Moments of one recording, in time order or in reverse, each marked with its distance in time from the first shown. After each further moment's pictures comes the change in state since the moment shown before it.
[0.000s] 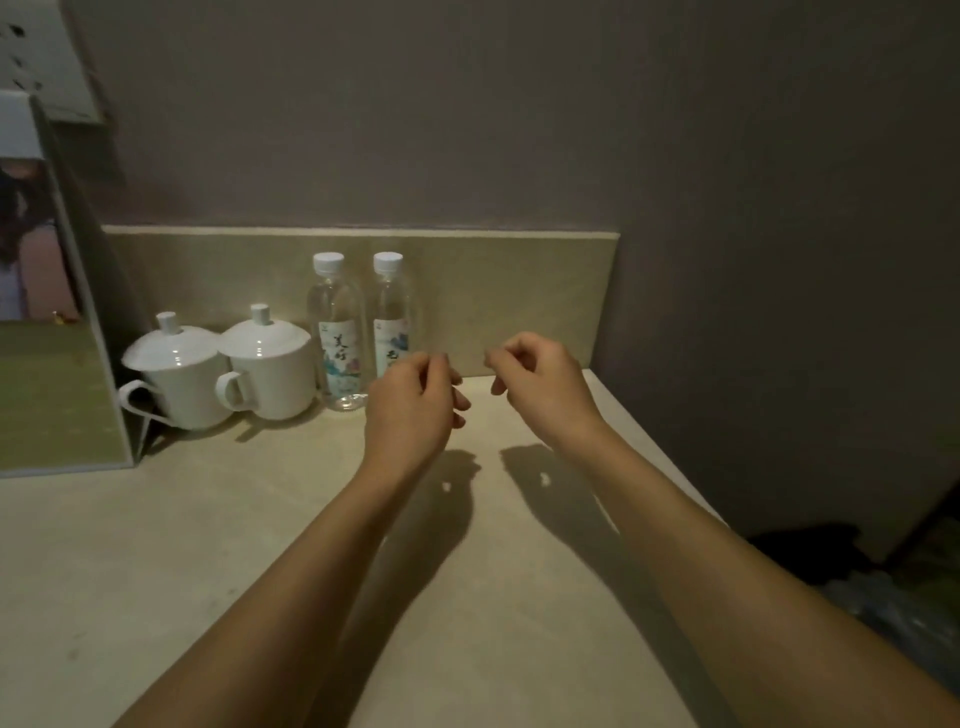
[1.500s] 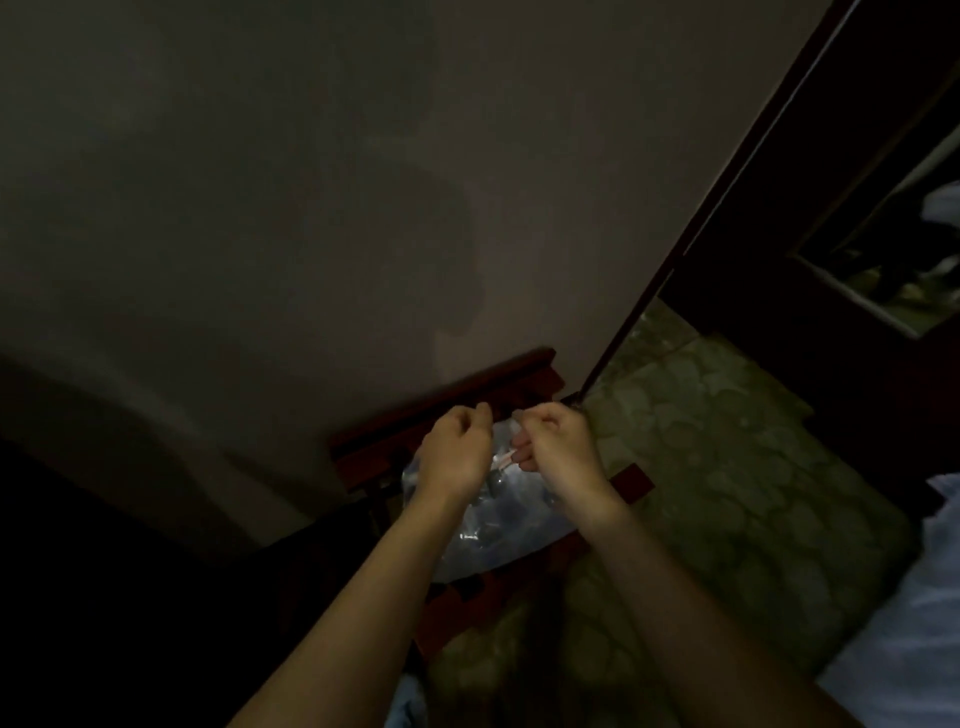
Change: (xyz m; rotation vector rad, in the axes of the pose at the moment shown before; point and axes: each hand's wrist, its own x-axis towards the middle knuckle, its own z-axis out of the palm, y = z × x) left_hand -0.172 0.028 0.677 -0.095 -0.631 -0.572; right_hand -0.069 0.479 -0.492 0.042 0.309 0.799
